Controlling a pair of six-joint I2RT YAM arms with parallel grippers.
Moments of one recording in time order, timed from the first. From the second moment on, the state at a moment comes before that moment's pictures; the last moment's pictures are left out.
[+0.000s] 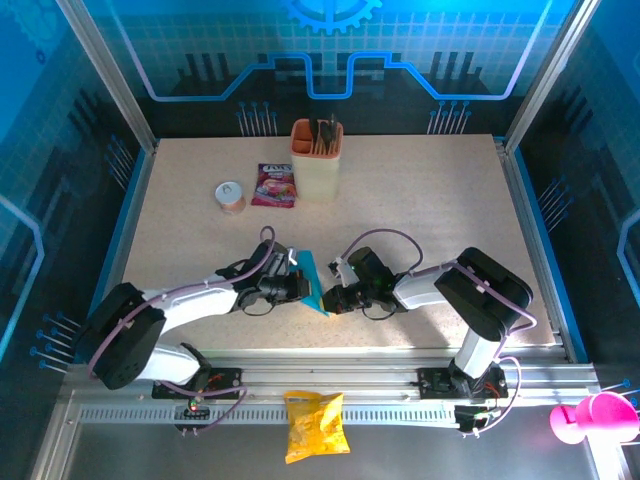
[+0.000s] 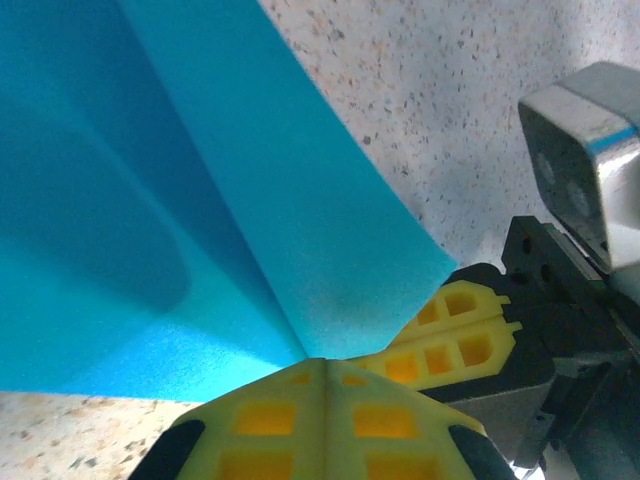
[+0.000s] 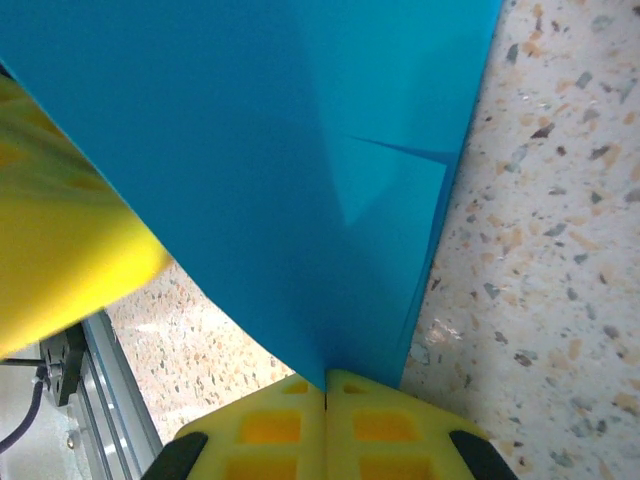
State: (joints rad) left arm -0.63 1.39 0.56 -0.06 0.33 -0.84; right arm 0.76 1.74 0.60 0.29 -0.54 0.62
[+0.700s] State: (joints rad) left arm -0.63 1.52 0.56 0.18 0.39 -0.84; right arm 0.75 1.76 0.60 0.29 -0.58 0.63
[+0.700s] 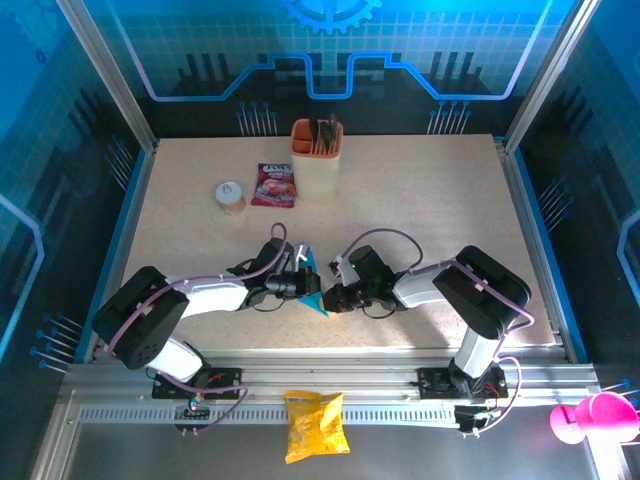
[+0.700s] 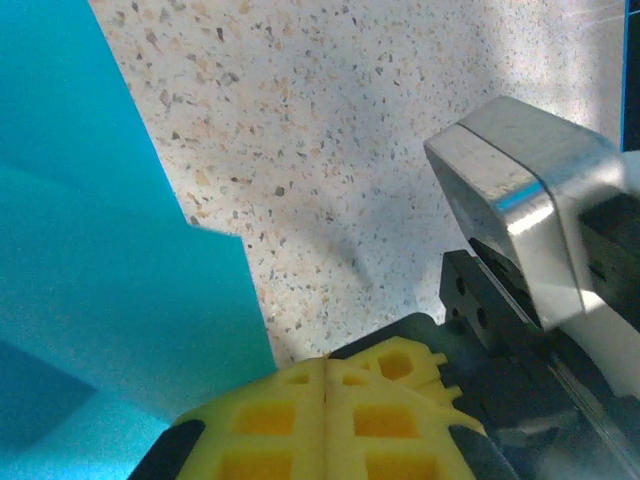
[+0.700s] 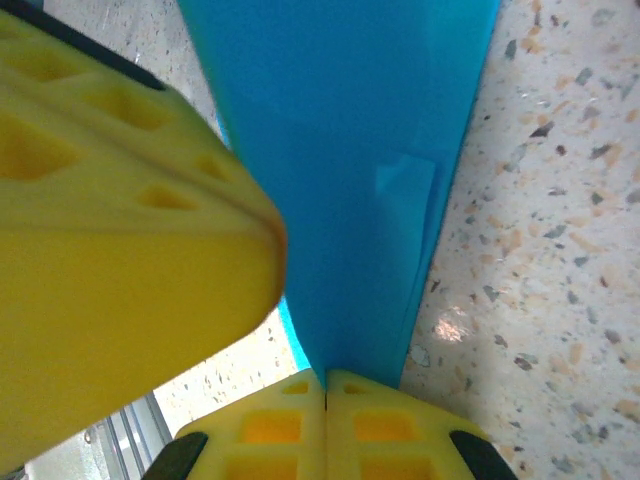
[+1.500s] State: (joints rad) left arm -0.56 1.62 0.59 0.23 0.36 -0.79; right arm 0.75 1.76 0.61 0.28 -0.58 0.63
